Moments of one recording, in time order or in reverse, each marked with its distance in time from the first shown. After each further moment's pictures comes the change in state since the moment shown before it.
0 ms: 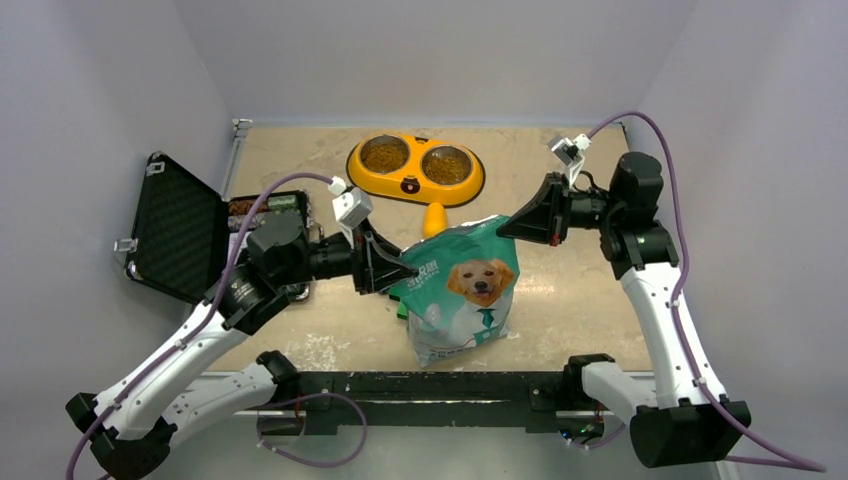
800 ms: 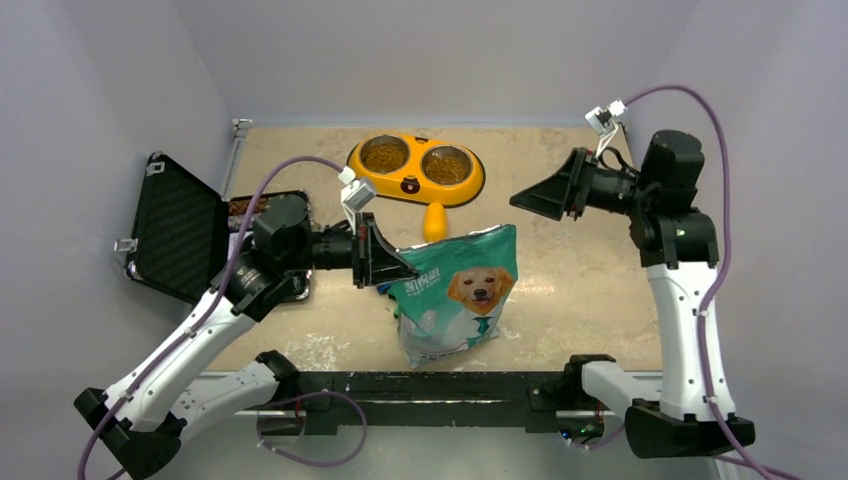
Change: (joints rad) left arm 0.074 0.066 0.043 -0.035 0.194 -0.190; right arm -0.116 0.001 0.227 -0.330 0.247 0.126
